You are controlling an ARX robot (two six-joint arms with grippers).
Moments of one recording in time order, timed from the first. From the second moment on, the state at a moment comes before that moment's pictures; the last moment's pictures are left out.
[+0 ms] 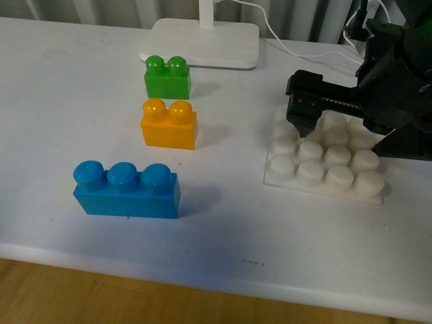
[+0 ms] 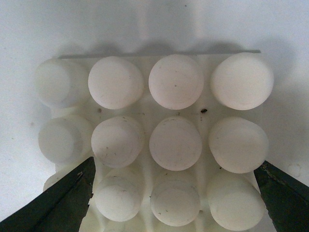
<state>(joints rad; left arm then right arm) 0.00 0.00 0.01 0.00 0.00 0.00 0.34 1.88 1.12 -0.37 0.08 0.53</state>
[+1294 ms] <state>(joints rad) 0.00 0.00 0.01 0.00 0.00 0.00 0.25 1.27 0.87 -0.23 0.02 0.36</state>
